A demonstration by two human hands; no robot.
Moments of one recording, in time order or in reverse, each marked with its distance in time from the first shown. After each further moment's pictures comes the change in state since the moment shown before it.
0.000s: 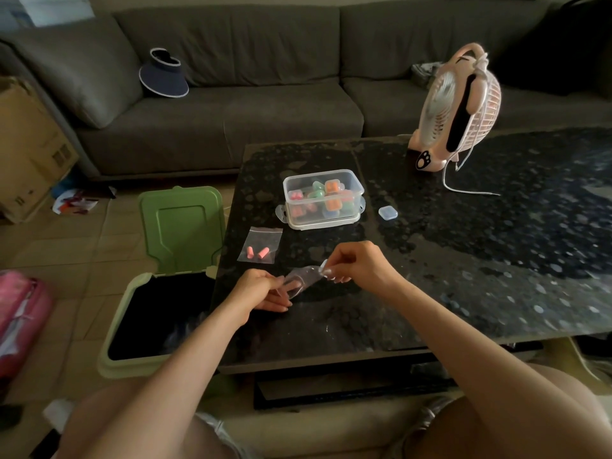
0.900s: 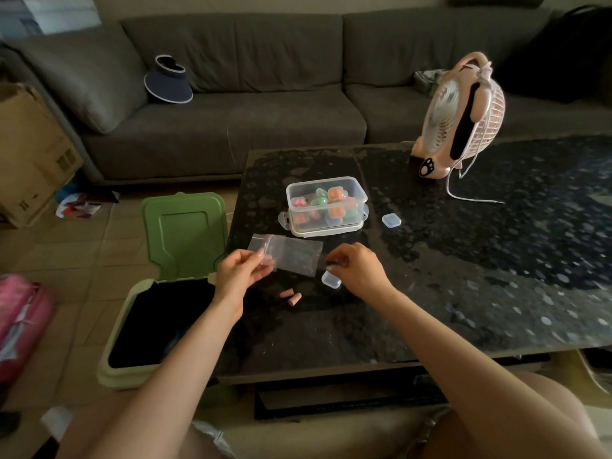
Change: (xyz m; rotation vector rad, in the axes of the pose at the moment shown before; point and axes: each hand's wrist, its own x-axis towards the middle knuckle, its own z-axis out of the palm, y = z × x) left_hand 0.013 0.003 -0.022 -0.423 0.232 0.319; right_hand 0.022 0.006 0.014 -0.418 0.210 0.069
